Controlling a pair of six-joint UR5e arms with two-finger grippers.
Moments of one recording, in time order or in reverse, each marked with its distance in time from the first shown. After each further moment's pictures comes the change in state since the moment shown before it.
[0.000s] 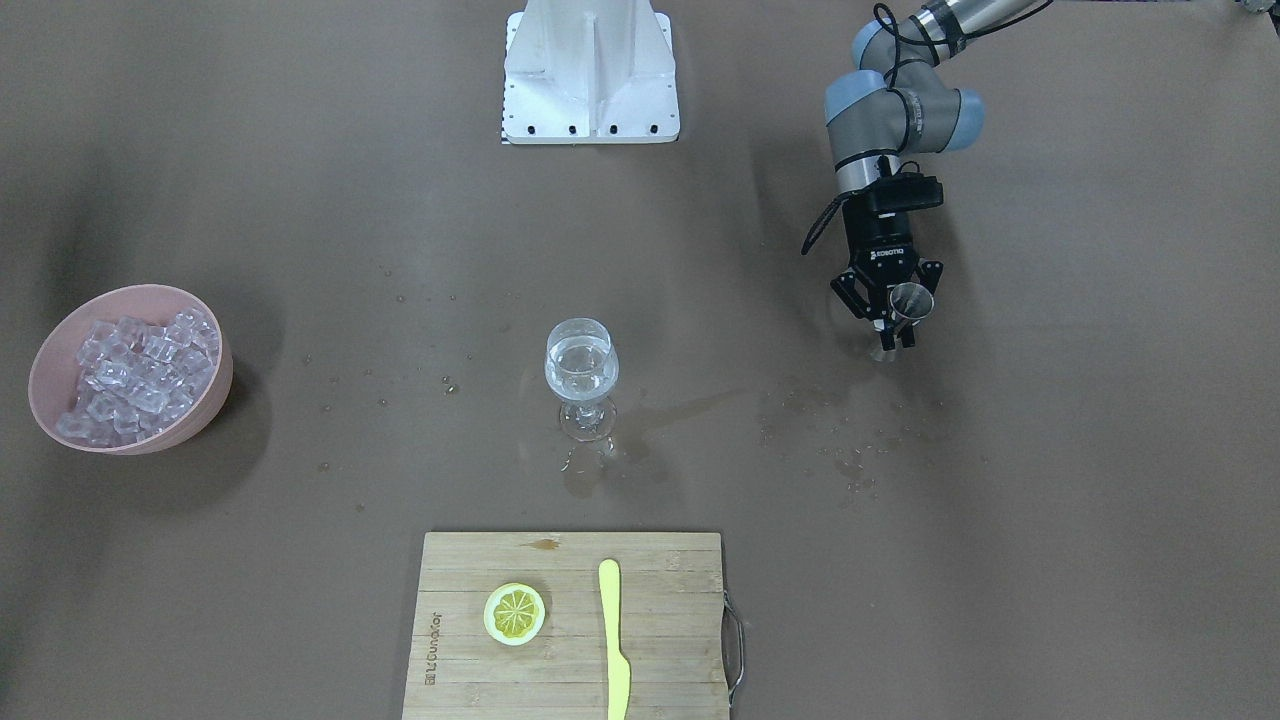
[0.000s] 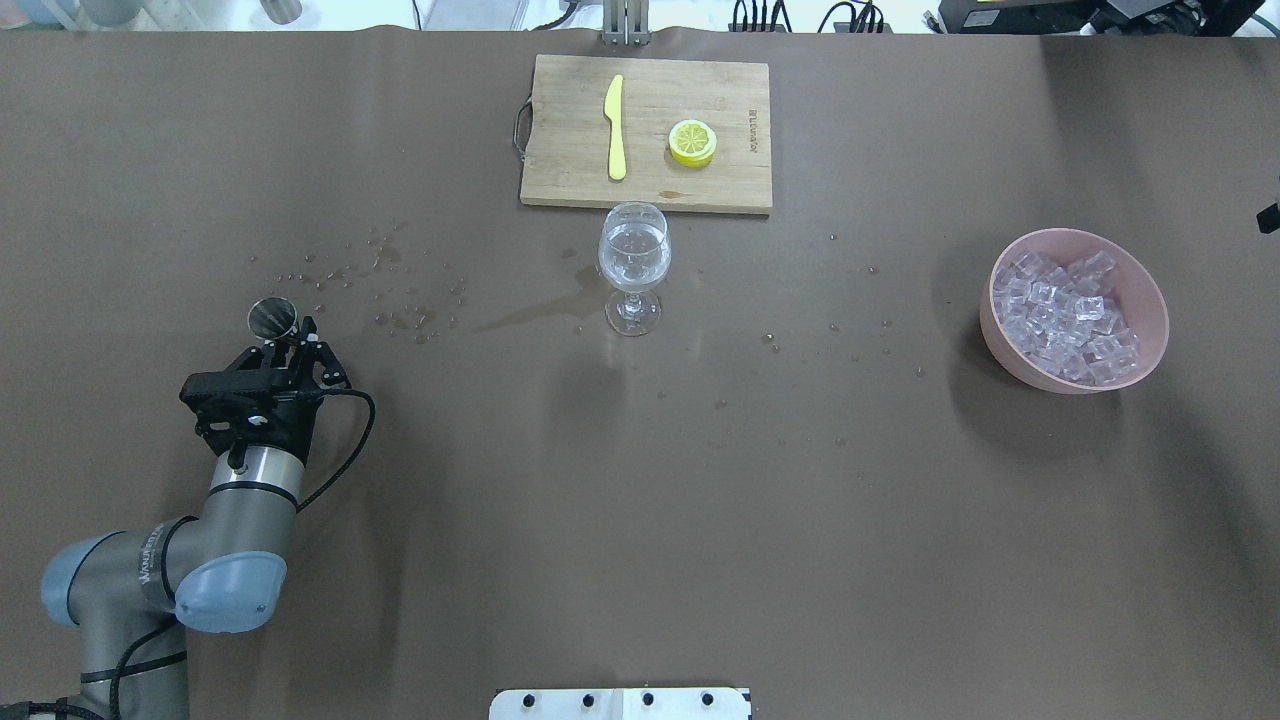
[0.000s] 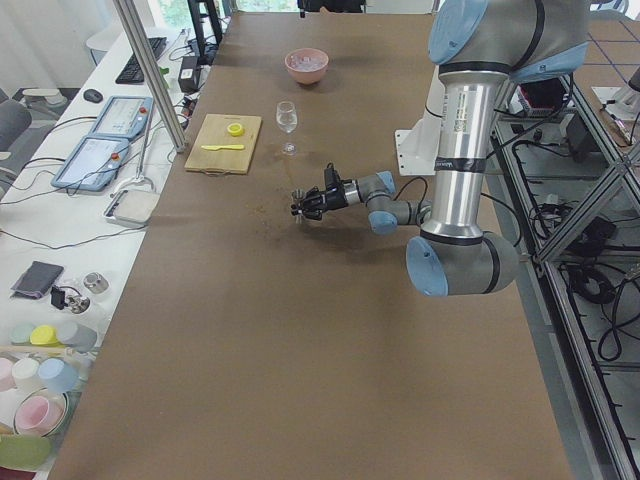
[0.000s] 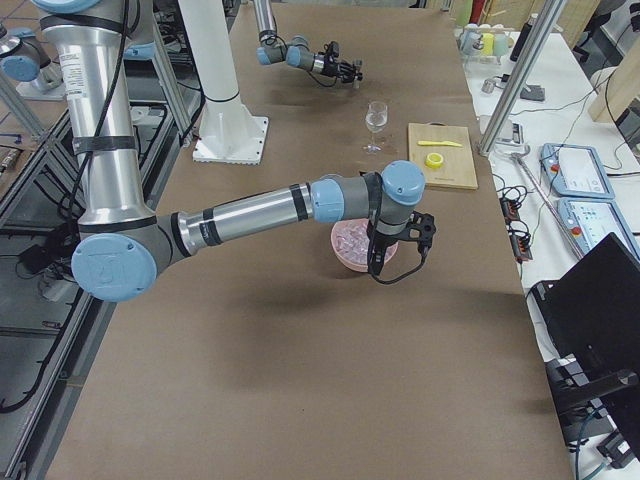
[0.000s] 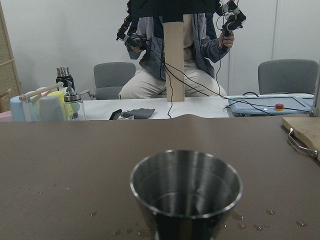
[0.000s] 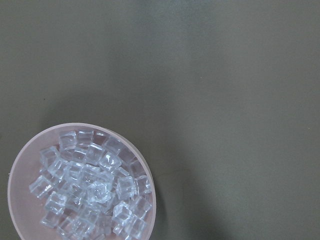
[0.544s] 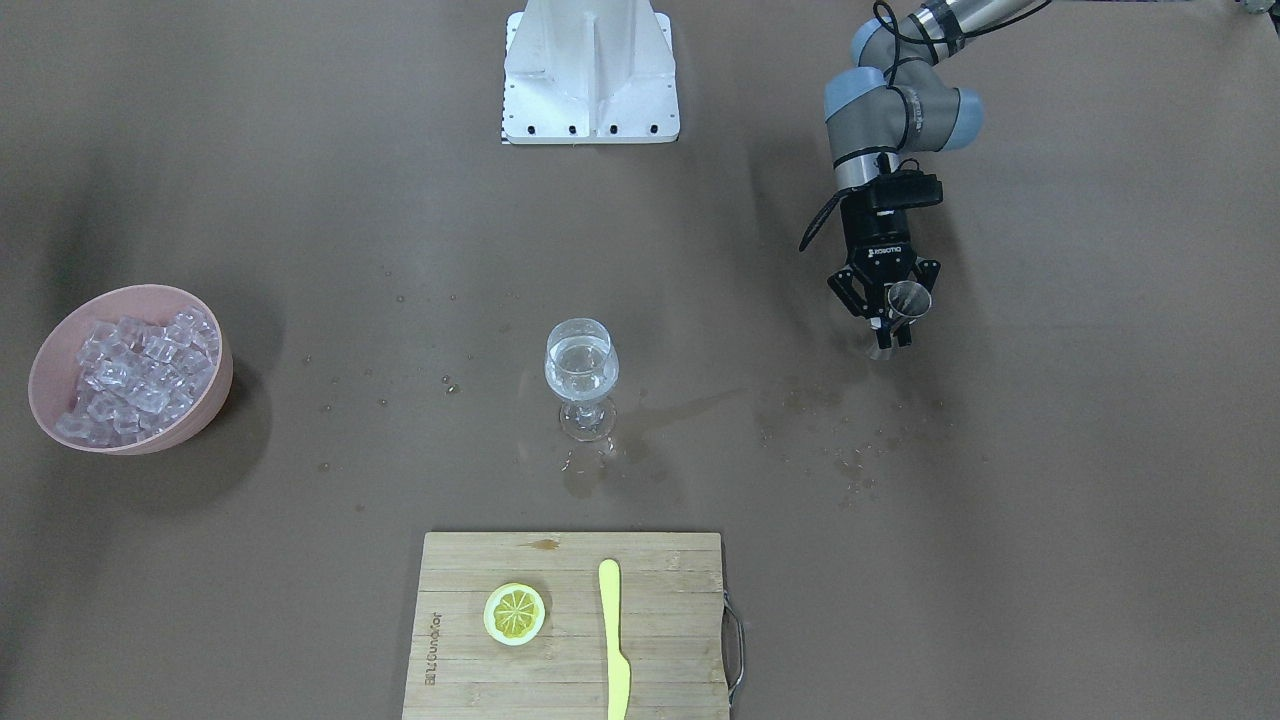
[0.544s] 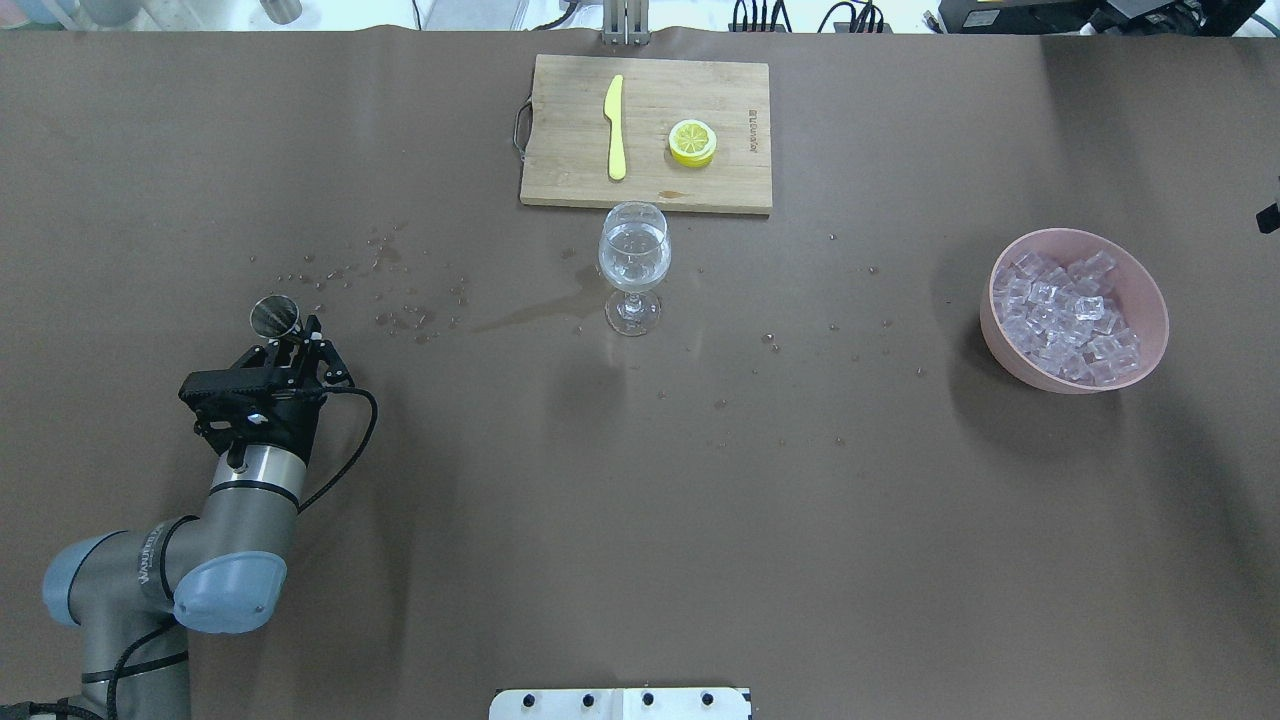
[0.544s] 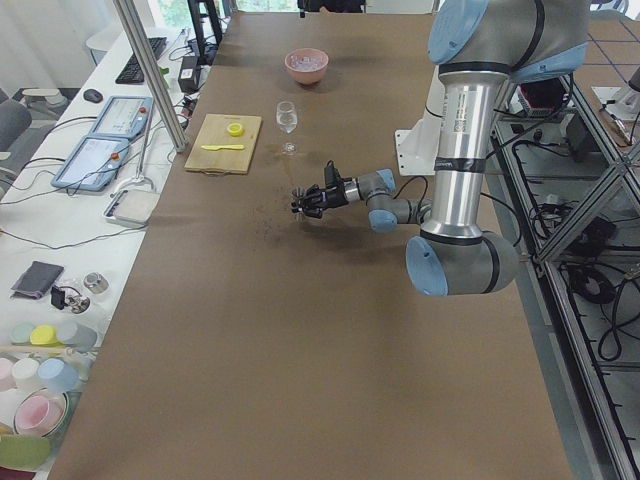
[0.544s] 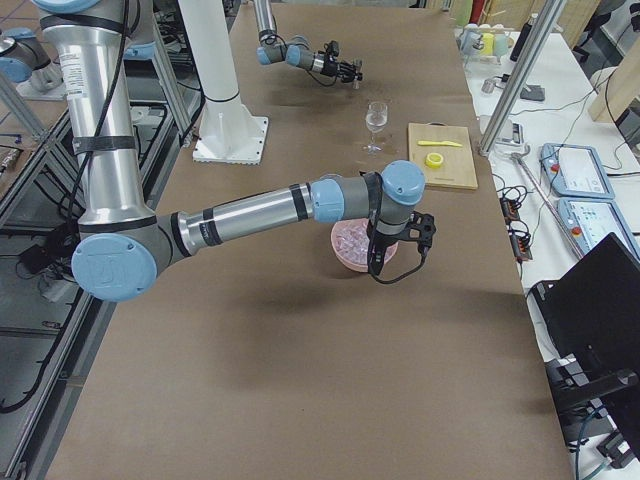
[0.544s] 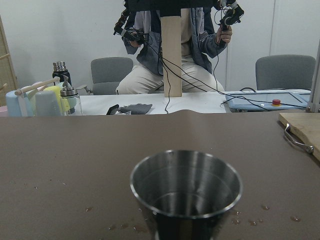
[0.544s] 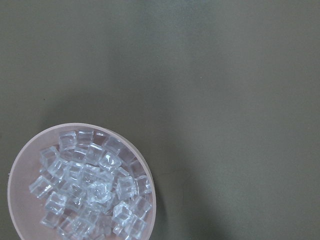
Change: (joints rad) left arm 0.000 -0.003 -0.011 -0.013 -0.007 -0.015; right arm 0.000 0.000 0.001 0.000 -0.001 0.001
